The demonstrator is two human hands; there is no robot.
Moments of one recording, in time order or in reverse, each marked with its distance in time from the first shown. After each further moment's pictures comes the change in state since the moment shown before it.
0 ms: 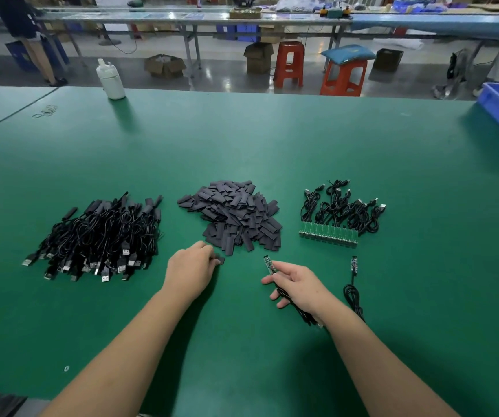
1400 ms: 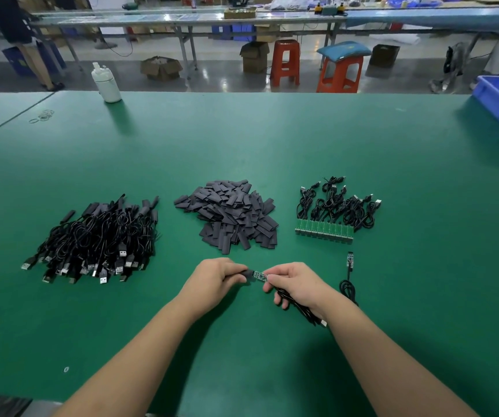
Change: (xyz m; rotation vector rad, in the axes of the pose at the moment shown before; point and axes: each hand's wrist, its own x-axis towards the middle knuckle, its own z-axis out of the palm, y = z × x) left_hand -0.022 0.037 -0.012 -0.463 -0.156 0.297; right_hand 0.001 0.003 -0.008 0.034 -0.078 0.023
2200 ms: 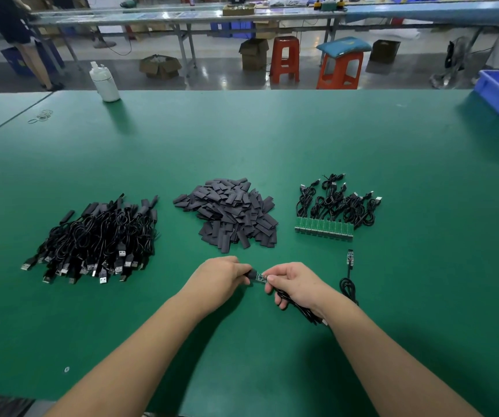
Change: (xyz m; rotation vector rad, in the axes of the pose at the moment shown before) left_hand 0.007 0.025 -0.006 0.300 -0.157 0.030; right_hand -0.004 -0.001 0.001 -0.059 -0.020 -0.004
